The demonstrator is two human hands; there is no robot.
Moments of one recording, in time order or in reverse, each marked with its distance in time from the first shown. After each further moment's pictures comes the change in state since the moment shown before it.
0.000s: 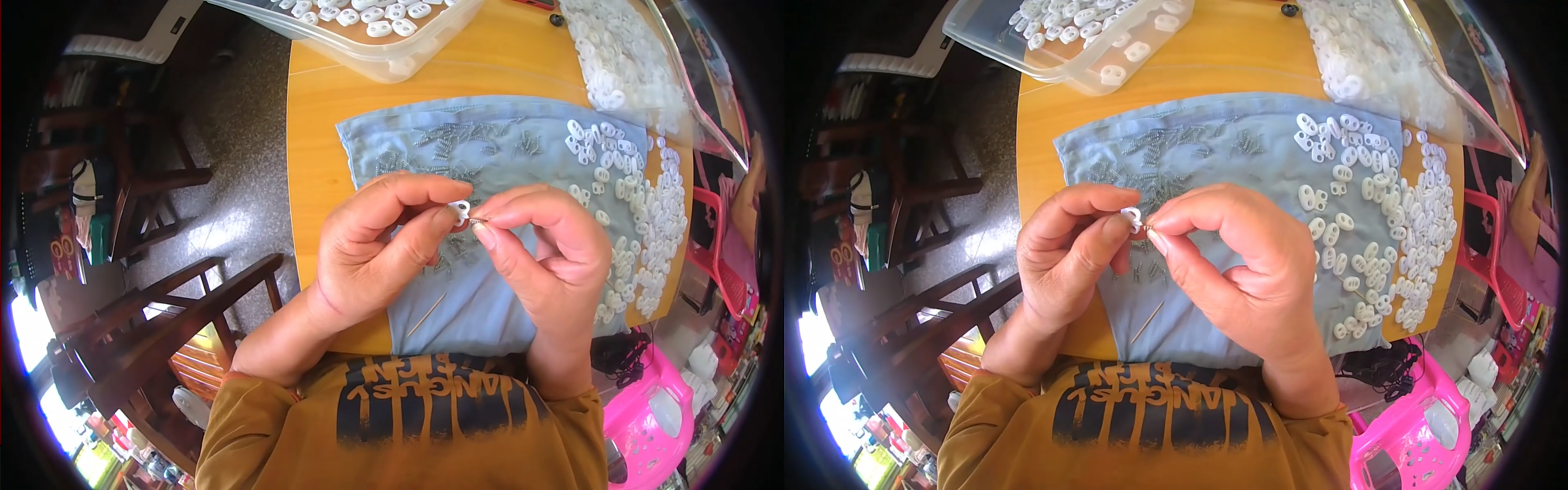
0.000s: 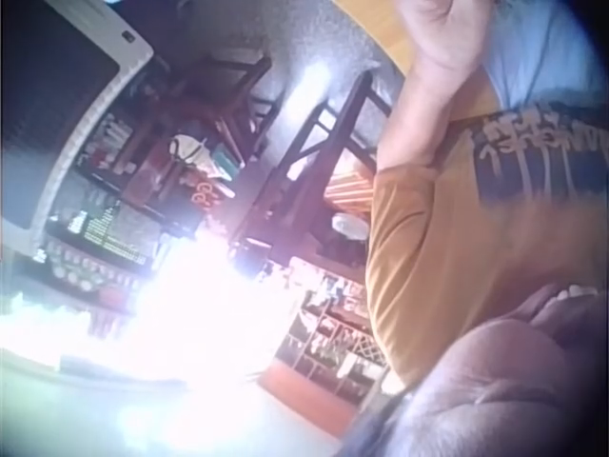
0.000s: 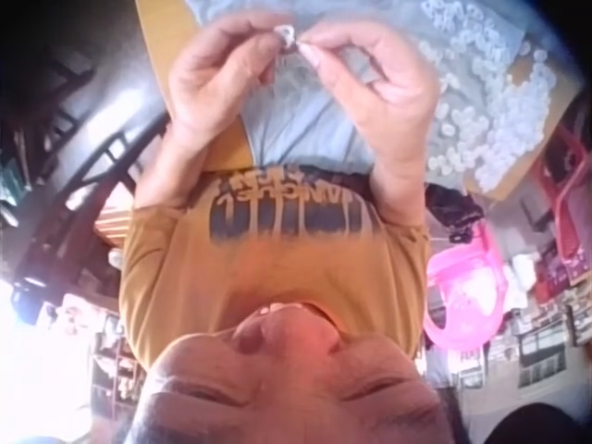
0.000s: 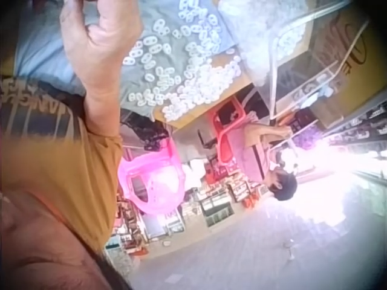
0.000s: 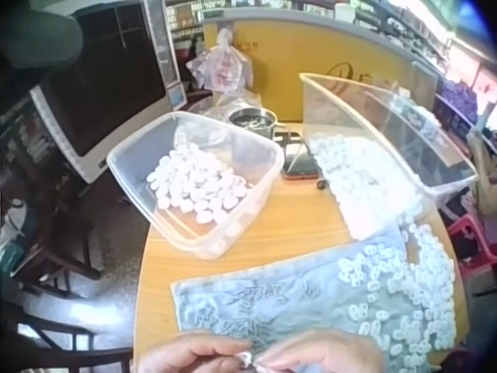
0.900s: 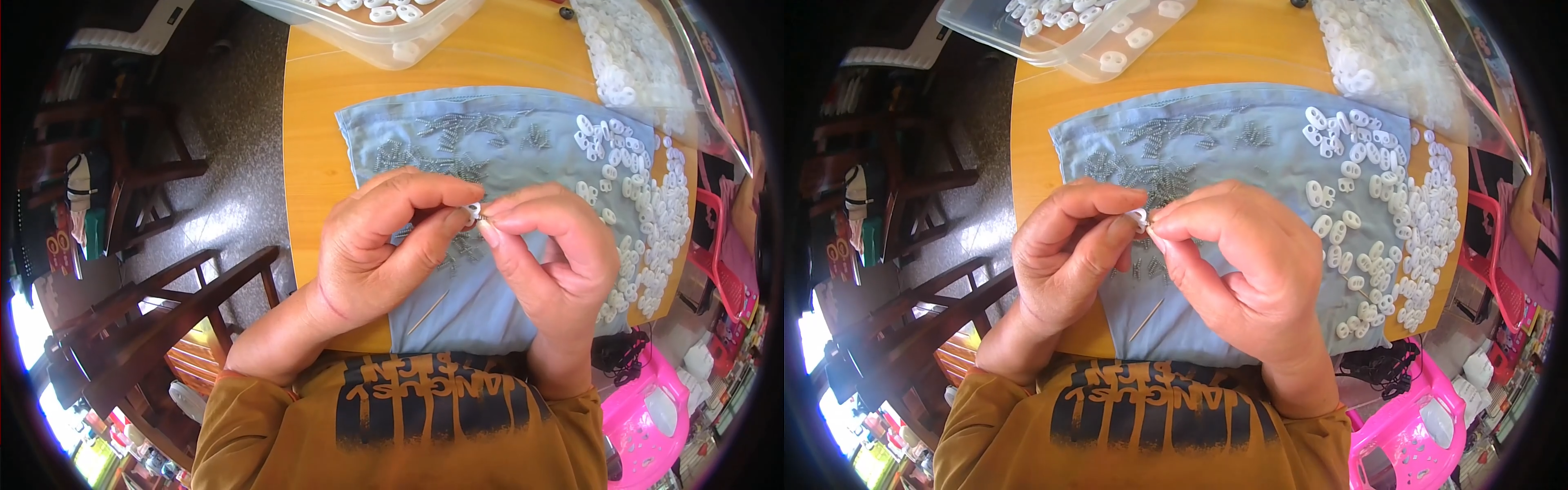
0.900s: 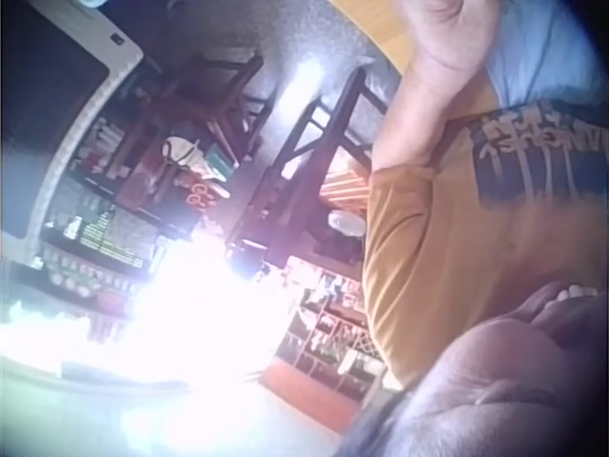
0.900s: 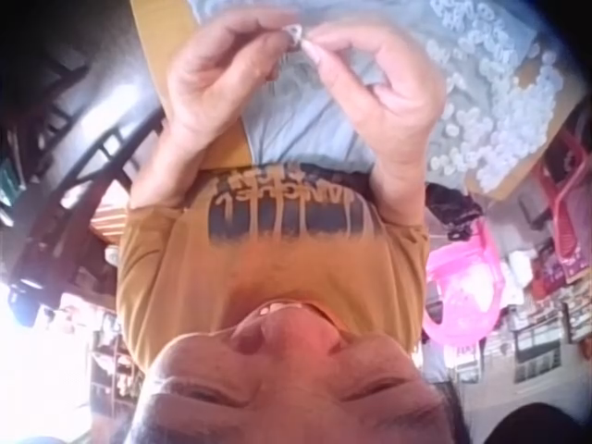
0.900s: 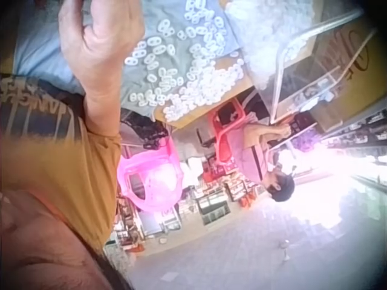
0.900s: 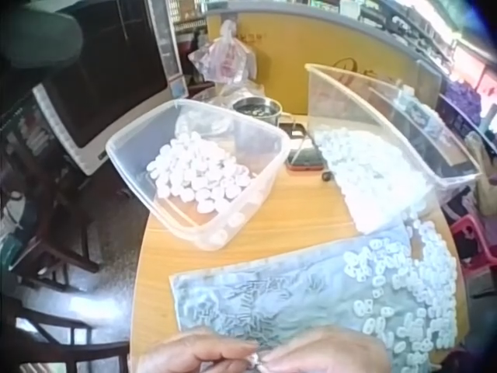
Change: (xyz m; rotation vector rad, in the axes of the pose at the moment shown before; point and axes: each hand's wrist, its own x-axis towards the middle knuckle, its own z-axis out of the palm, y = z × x) left_hand 0.000 -0.003 -0.002 0.215 -0.042 0.098; right_hand 0.003 0.006 0.001 -0.185 -0.014 -0.210
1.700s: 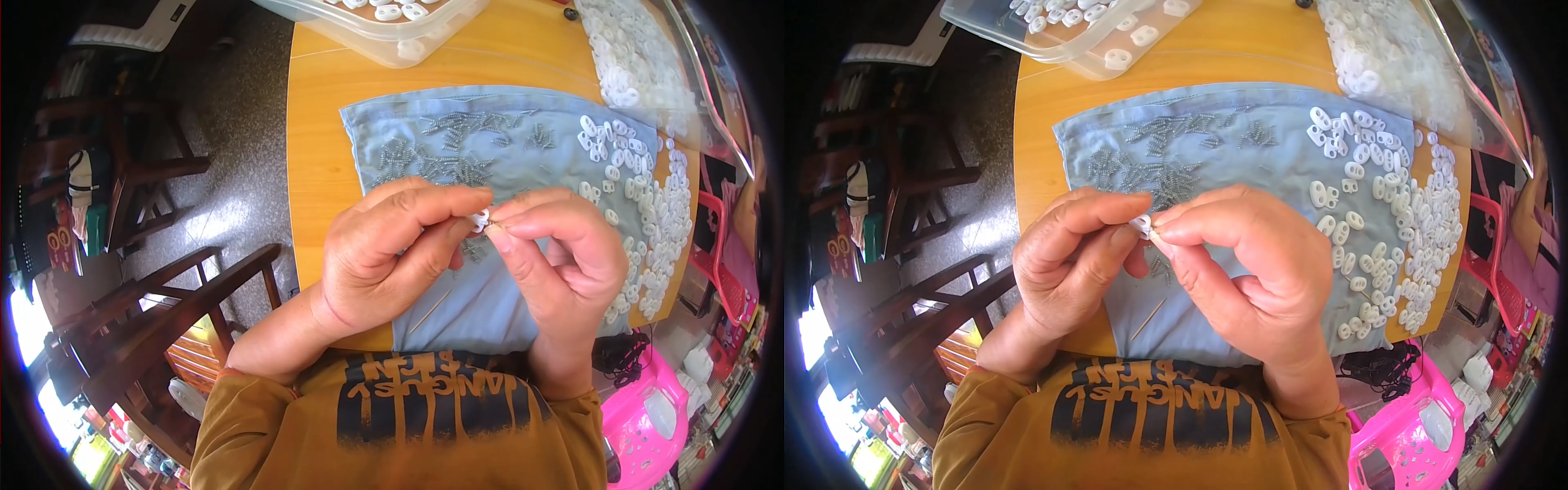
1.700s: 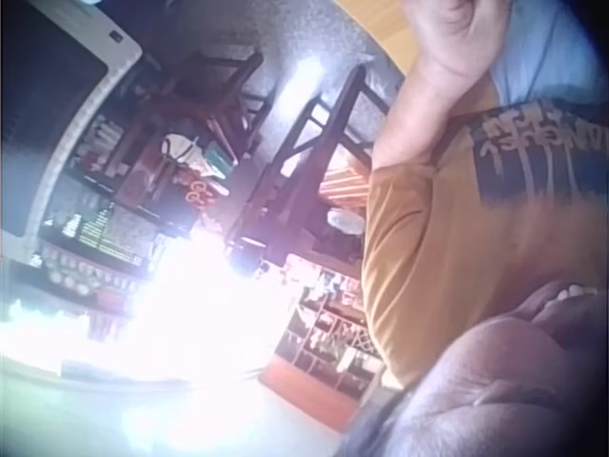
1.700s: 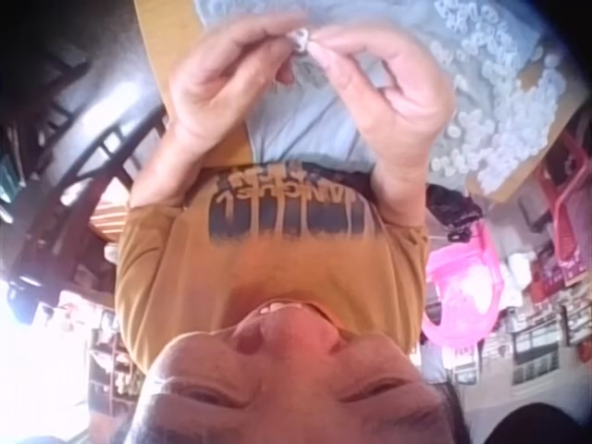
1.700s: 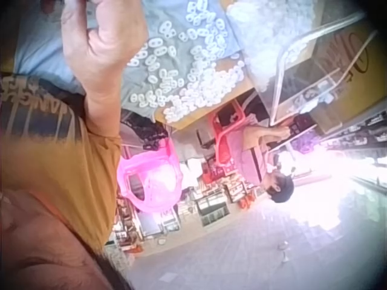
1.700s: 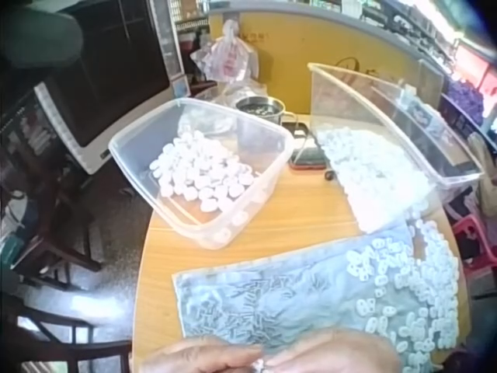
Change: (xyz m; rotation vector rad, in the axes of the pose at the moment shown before) left_hand -0.001 -0.001 0.005 0.069 0.066 0.165; right_hand -0.003 -0.004 0.000 0.109 0.018 0.060
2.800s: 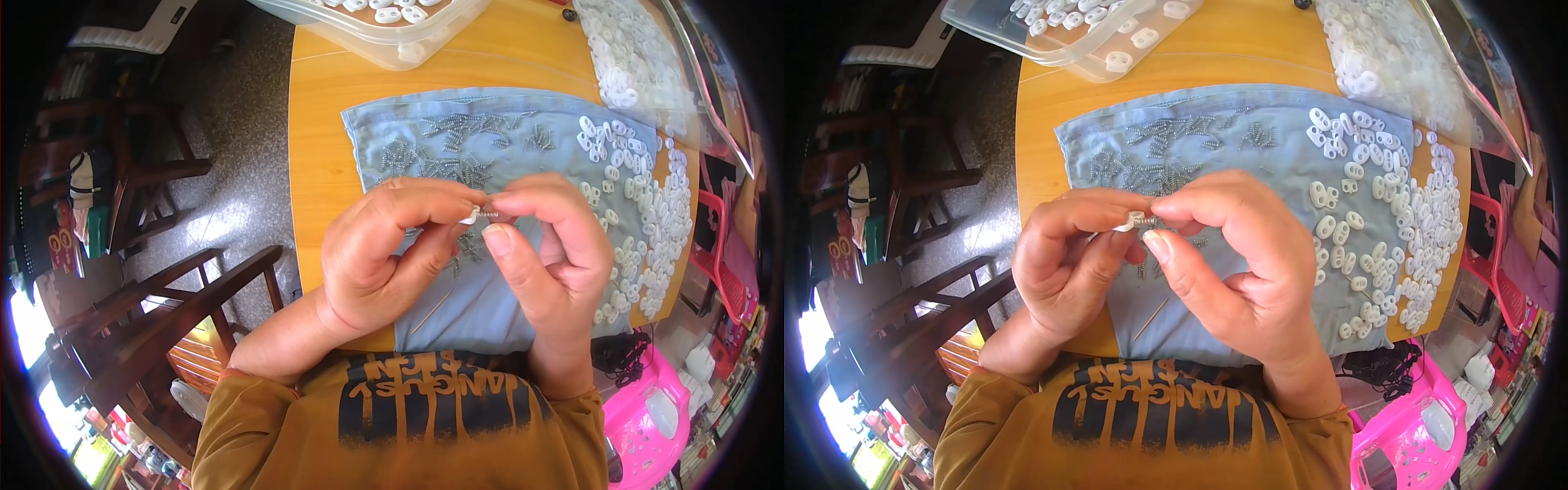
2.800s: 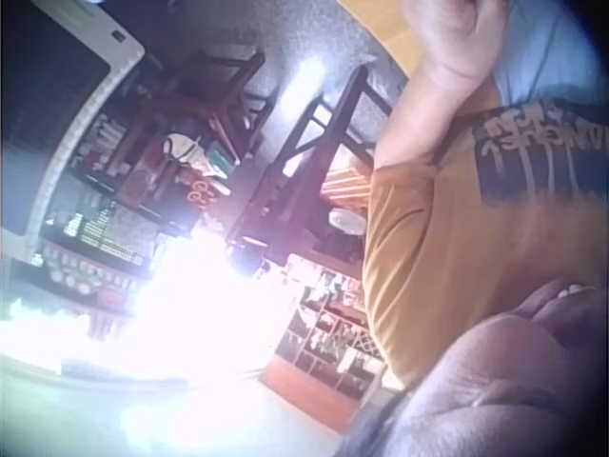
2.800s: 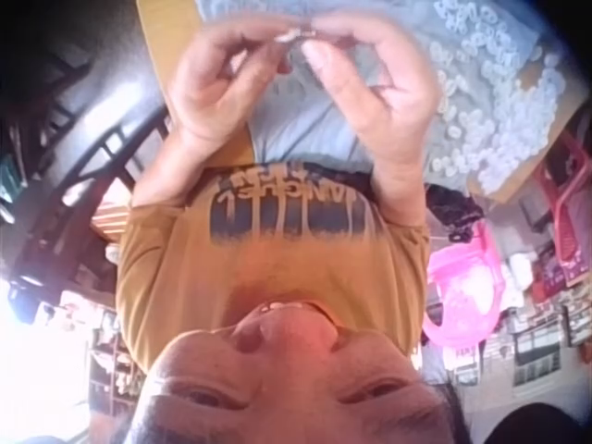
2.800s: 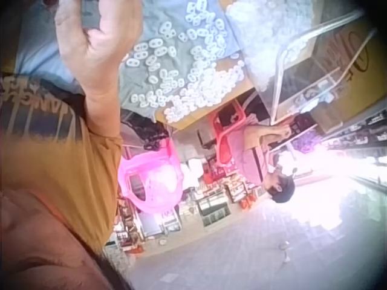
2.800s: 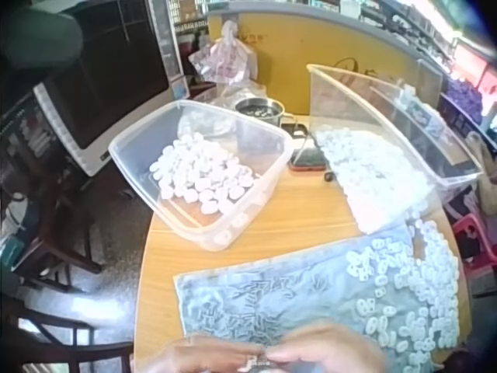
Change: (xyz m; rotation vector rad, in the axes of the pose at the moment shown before) left_hand -0.005 0.001 0.003 -0.093 0.119 -0.068; right_hand 0.001 0.005 0.003 0.038 0.004 0.036
